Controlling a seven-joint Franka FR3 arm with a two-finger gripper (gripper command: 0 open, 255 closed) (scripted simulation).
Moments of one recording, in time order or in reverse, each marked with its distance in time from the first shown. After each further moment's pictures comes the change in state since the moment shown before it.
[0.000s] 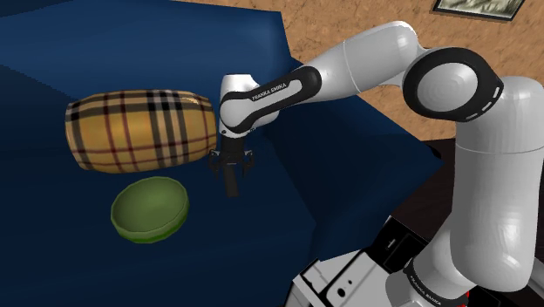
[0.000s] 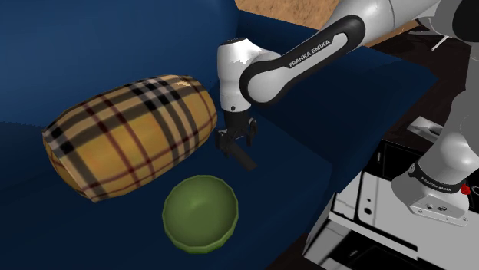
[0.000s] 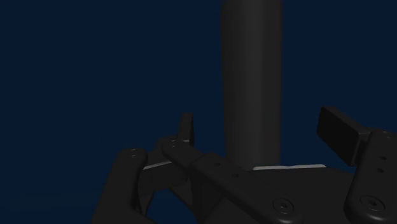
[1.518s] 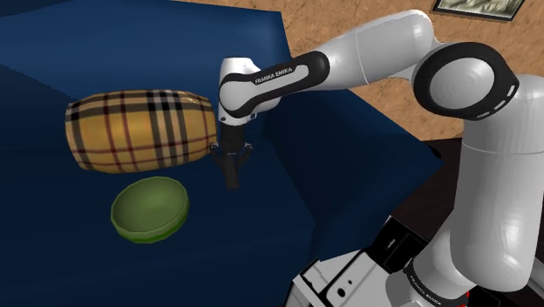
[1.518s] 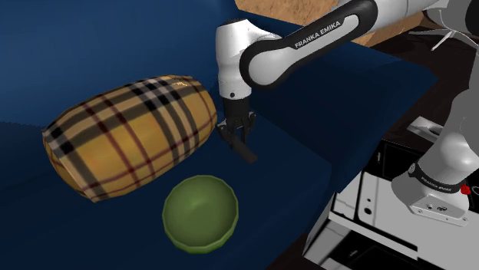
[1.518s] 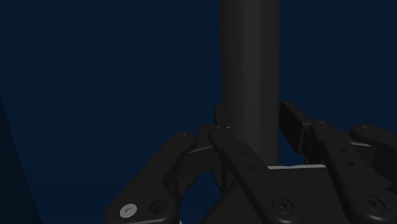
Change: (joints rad) arm -0.004 -0.048 0.004 0.041 0.005 -0.088 0.010
